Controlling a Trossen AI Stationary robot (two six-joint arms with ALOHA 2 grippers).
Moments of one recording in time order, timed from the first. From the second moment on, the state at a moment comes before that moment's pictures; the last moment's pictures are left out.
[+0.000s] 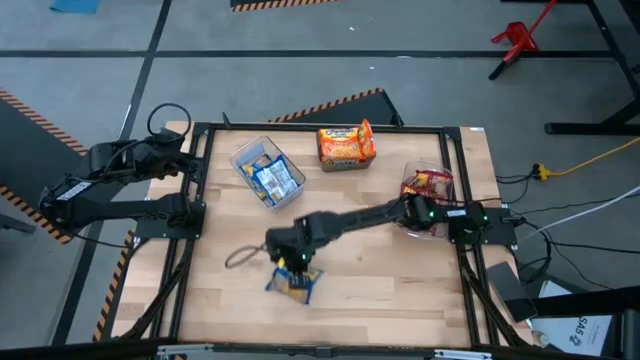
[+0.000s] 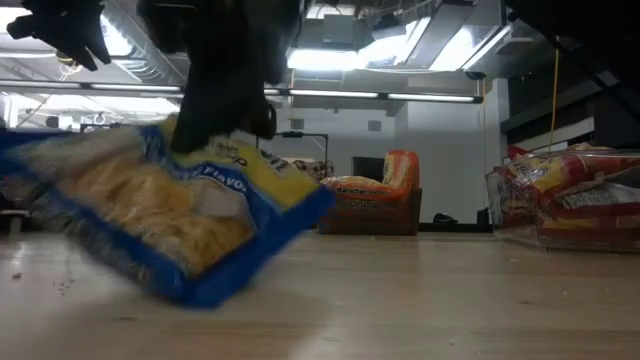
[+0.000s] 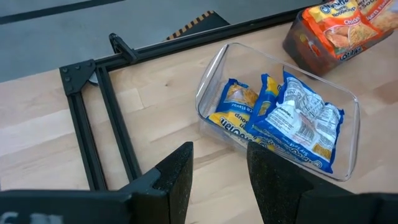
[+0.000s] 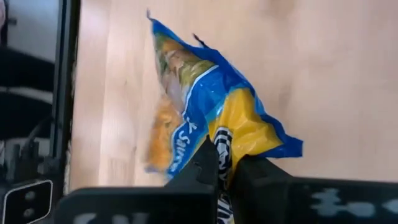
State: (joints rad) left arm 0.34 0.59 1.07 -1.38 -0.43 -0.73; right arm 0.21 2.50 2.35 -0.98 -0.31 0.20
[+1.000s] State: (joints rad) left arm 0.34 0.59 1.07 -1.38 -0.51 -0.73; right arm -0.35 2.33 2.35 -0.36 -0.34 0.30
